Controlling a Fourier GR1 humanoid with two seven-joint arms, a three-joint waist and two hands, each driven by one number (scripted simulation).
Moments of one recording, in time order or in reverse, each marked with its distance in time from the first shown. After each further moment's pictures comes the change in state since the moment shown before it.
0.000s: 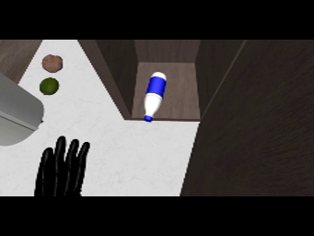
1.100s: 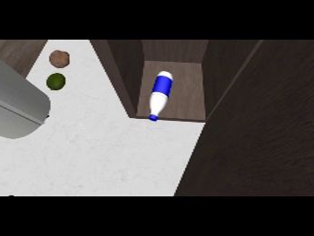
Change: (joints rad) left arm 0.511 0.245 0.228 -0.197 0.139 -0.281 -0.274; right arm -0.141 0.006 0.068 -0.111 0.136 0.023 0.280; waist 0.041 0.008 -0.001
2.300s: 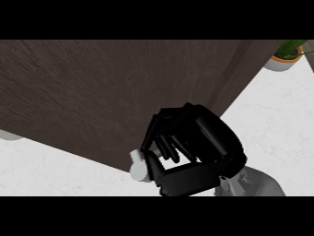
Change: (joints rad) left arm 0.354 0.077 0.389 0.047 0.297 -0.450 -0.212; right arm -0.849 0.216 -0.119 0.476 -0.457 -0.358 0.257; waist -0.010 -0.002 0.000
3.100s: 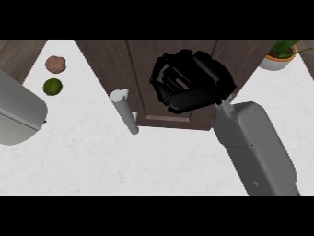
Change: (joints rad) left arm 0.132 -0.055 0.213 0.000 0.141 -0.172 0.063; right arm -0.339 -0.037 -0.251 0.476 -0.122 0.256 -0.085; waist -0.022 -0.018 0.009
